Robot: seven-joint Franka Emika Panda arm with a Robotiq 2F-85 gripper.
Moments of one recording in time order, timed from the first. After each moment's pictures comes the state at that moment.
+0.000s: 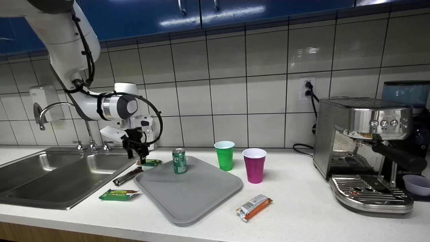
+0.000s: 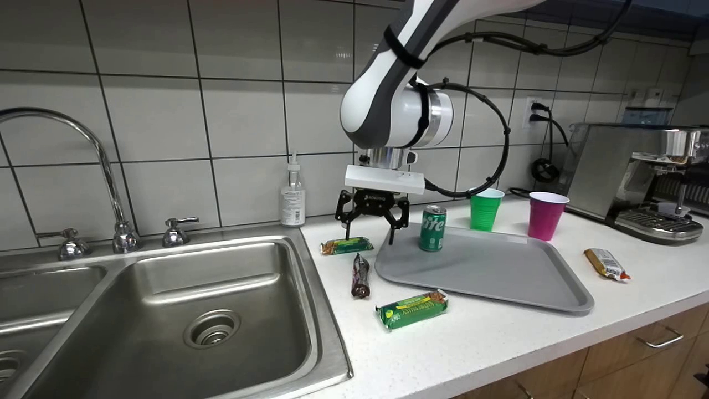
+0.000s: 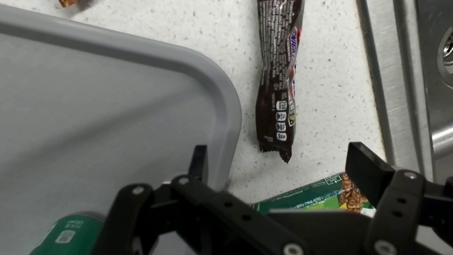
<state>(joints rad) 0.26 0.60 0.02 -1.88 0.09 2.55 0.49</state>
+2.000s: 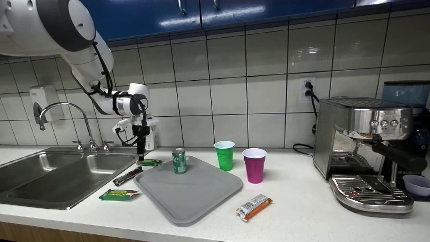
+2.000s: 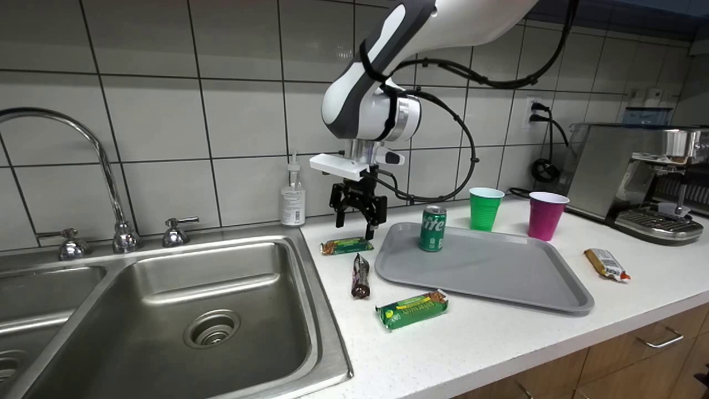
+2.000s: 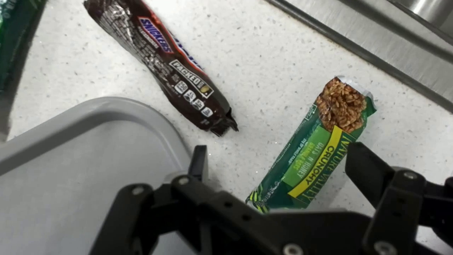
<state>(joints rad) 0.27 0.82 -0.02 -1.48 0.18 2.29 1.13</state>
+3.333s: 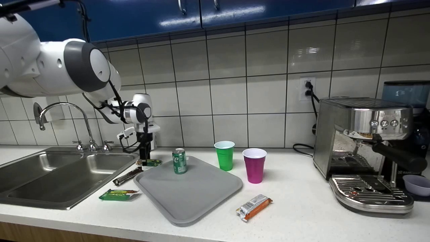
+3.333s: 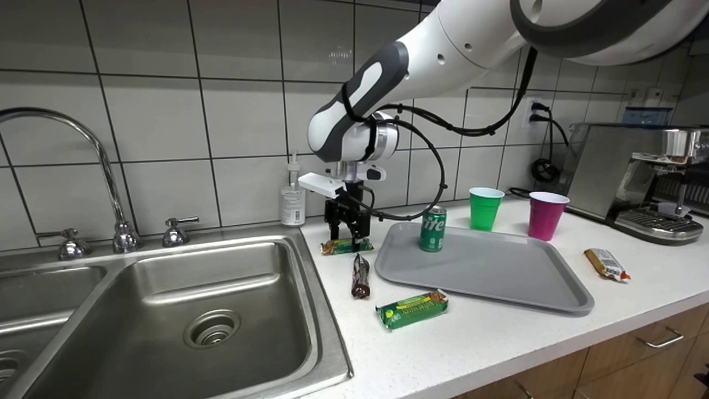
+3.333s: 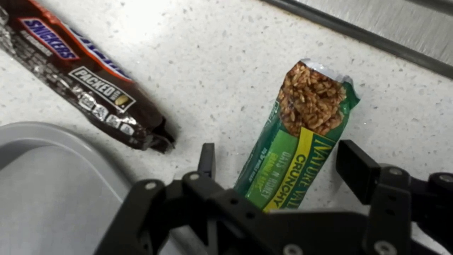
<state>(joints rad) 0.29 1.09 -0.03 -1.11 0.12 2.16 1.32</state>
